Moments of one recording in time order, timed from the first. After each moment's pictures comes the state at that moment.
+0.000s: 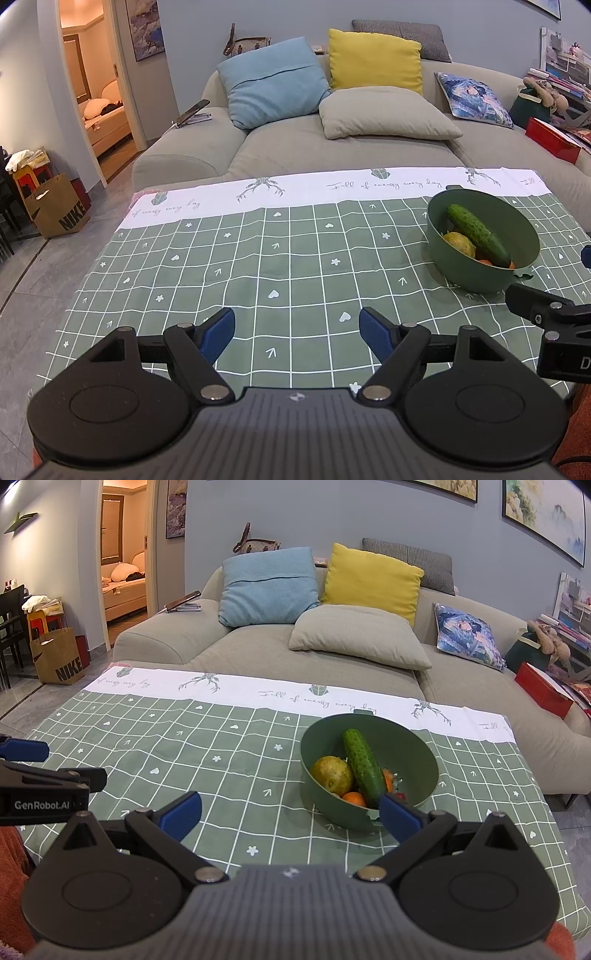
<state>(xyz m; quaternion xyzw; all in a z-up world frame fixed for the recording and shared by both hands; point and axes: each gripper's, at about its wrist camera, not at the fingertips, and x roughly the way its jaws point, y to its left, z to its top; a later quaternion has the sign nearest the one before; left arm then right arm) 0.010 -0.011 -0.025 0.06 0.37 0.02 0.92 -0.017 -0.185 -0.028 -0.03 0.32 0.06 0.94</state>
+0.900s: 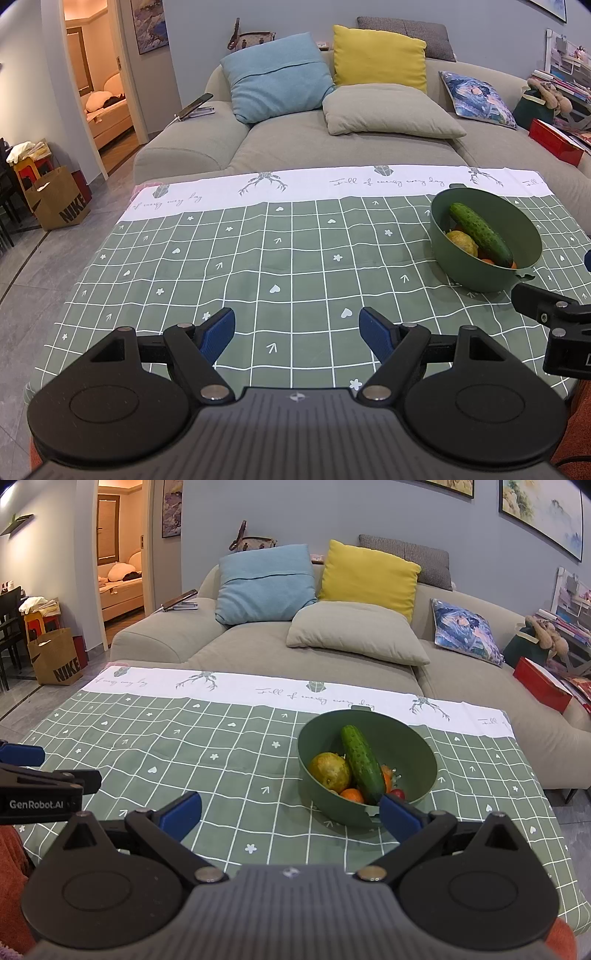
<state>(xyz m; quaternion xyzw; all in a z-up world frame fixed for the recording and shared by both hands) 0.009 -0.009 -0.028 0.06 0.38 0.02 0.92 -0.017 -0.187 -0.029 -0.03 0.33 0.06 0.94</state>
